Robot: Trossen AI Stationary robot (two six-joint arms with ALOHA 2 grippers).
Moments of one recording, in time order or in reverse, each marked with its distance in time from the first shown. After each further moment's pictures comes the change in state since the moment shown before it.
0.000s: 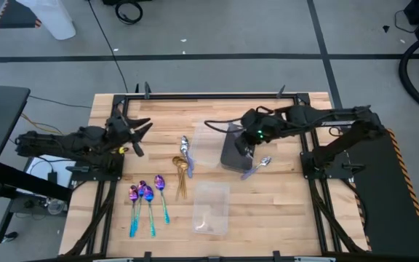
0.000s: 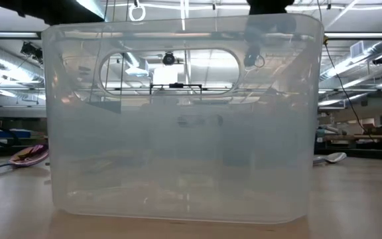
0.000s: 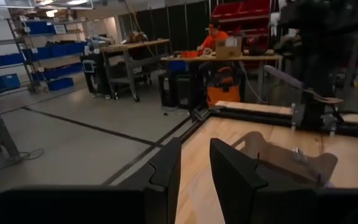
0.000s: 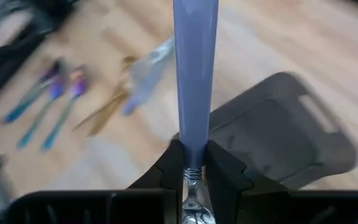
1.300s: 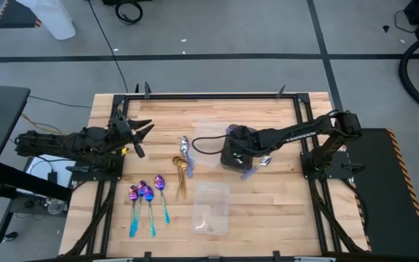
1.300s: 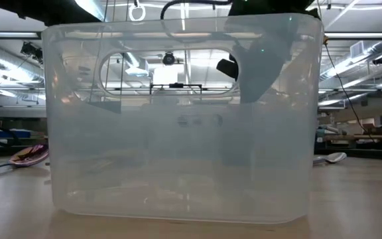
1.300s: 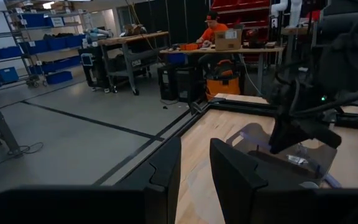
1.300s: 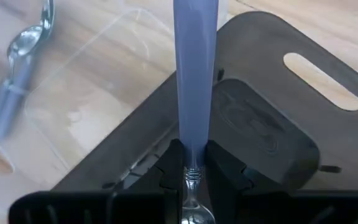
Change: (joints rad) left arm -0.001 0.013 -0.001 -0.026 0.001 -0.025; right arm 0.005 0.238 -0.348 0.370 0.225 0.196
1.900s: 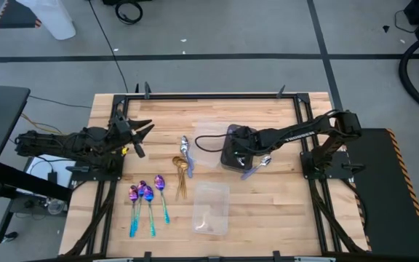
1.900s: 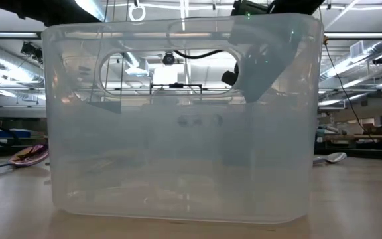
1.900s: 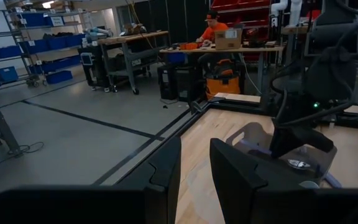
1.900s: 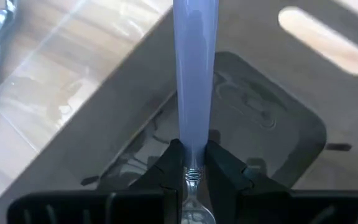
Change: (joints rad) left arm 0.000 0.001 0.000 -0.003 0.000 -0.001; right arm -0.025 0.000 -0.072 0.051 -0.080 0.058
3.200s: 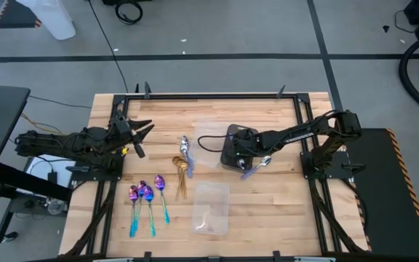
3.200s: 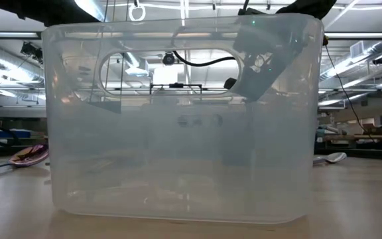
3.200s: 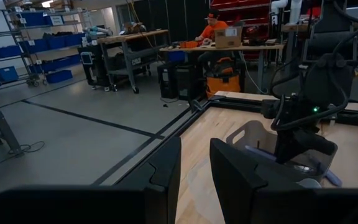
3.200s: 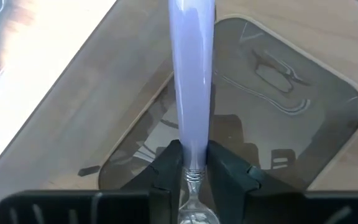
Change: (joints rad) left arm 0.000 0.000 0.000 -0.008 0.000 0.002; right arm -0.005 0.000 -0.076 0.099 -0.062 0.052
